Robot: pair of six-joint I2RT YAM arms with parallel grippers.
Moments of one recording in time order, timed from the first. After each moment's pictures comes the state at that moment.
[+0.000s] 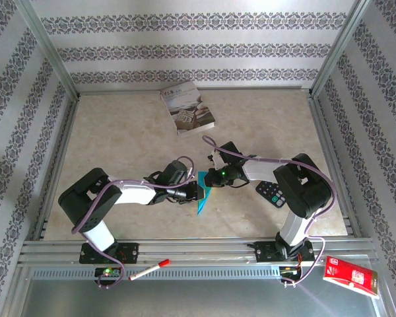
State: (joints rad) left arm -0.76 1.66 0.65 0.23 0.48 -0.97; right arm 0.55 1.75 0.84 -0.19 -0.51 0.45
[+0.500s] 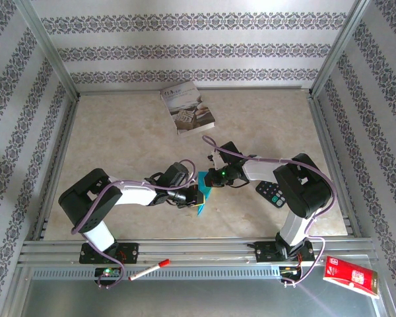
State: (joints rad) left arm -0.77 1.67 0.65 0.18 0.54 -0.97; right arm 0.55 1.75 0.84 -0.19 -0.51 0.45
